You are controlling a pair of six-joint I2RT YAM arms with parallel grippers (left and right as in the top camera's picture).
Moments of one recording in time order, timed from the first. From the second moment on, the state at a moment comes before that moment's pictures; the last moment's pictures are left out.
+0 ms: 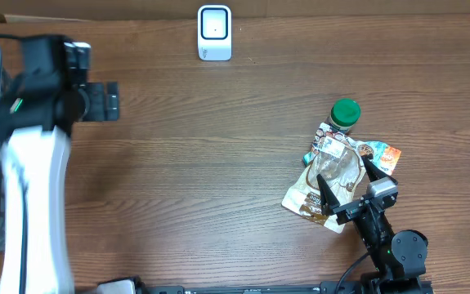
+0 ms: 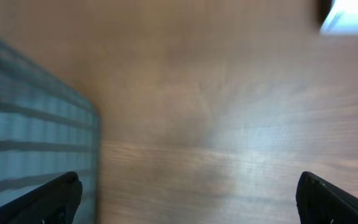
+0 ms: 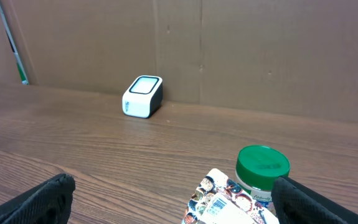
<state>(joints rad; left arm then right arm) 0.13 1.42 1.54 -1.01 -0.10 0.11 0.12 0.01 0.02 -0.02 -0.21 0.01</state>
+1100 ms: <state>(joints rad) 0.04 0.39 0.73 -0.45 -0.15 0.12 0.12 0.01 0.02 -0.02 -0.21 0.01</state>
